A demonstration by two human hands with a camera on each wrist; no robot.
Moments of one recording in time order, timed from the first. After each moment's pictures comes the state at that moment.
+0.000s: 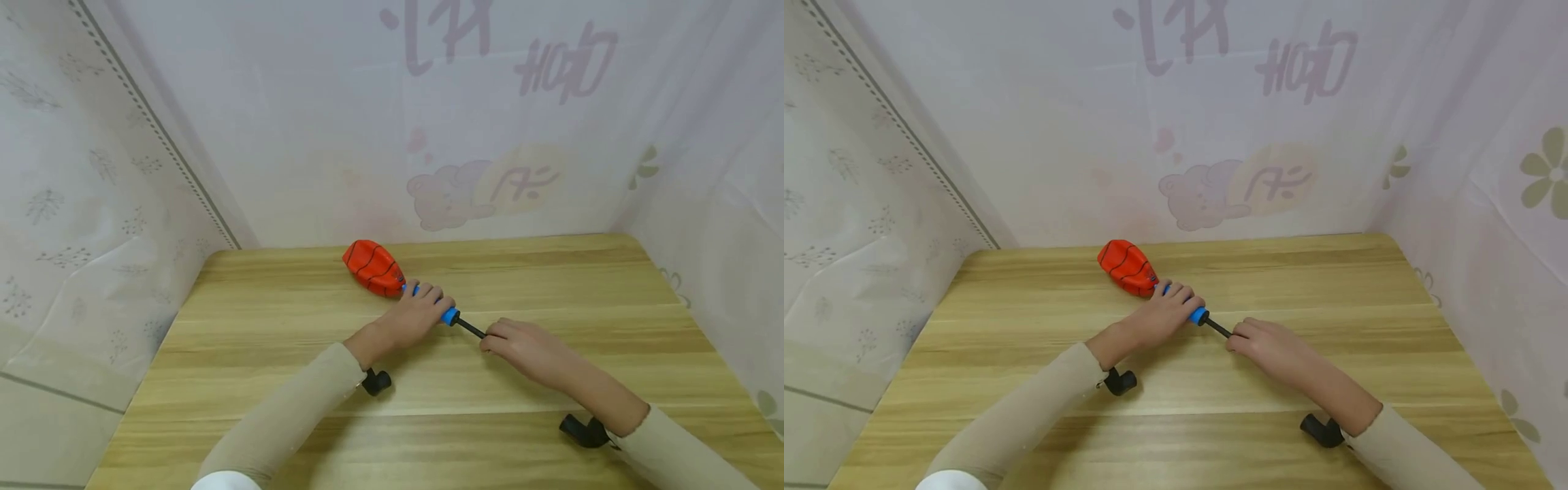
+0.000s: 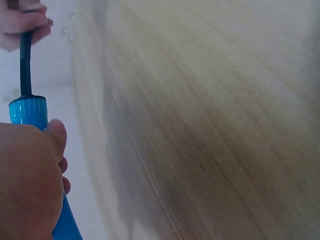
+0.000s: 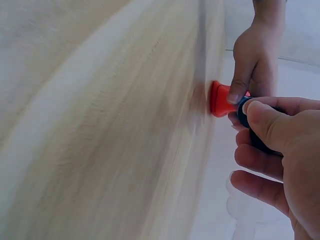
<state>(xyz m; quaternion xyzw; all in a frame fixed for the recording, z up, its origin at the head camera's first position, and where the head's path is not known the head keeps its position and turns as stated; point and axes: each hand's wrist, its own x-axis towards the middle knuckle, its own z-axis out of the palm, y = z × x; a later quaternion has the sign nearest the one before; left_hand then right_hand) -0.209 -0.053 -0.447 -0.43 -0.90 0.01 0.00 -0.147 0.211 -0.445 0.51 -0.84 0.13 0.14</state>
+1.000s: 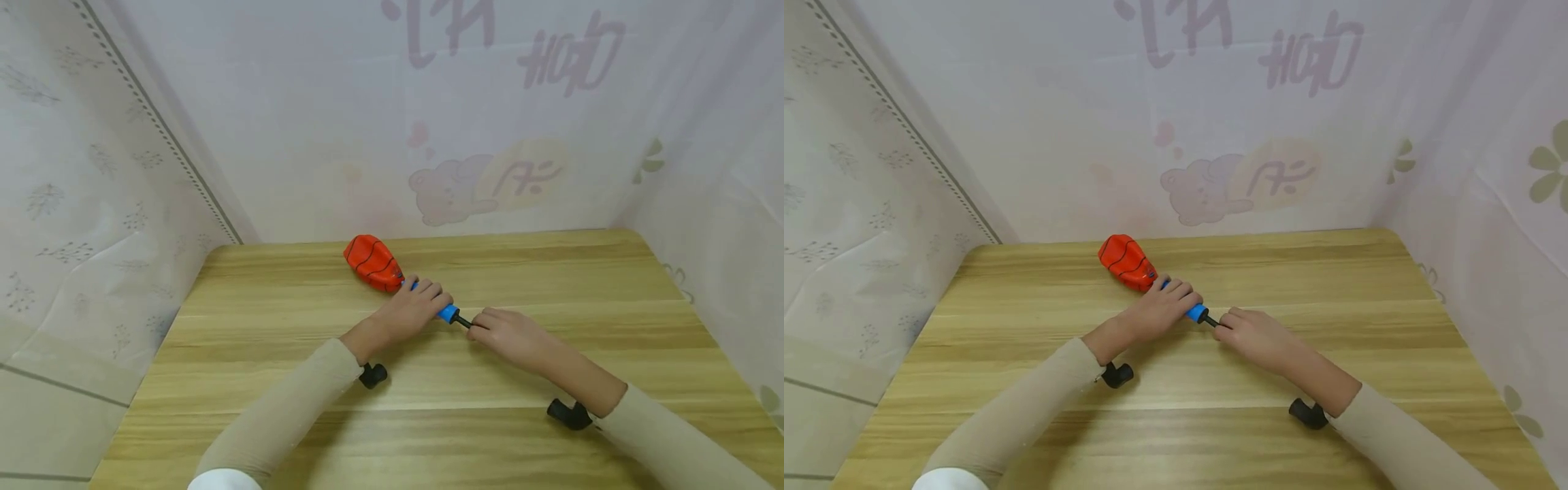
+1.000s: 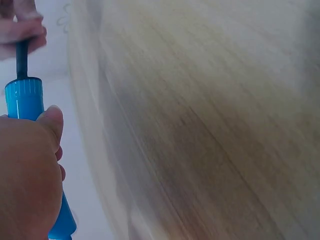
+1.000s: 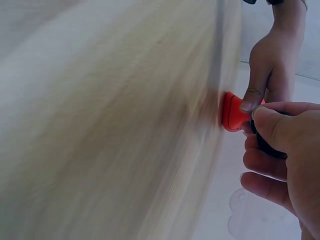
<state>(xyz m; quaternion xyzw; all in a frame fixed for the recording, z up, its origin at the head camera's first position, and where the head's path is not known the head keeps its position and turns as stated) -0.212 -0.063 -0.445 -0.45 -0.89 0.03 0.02 -0.164 0.186 -0.443 0.52 -0.84 0.06 0.13</state>
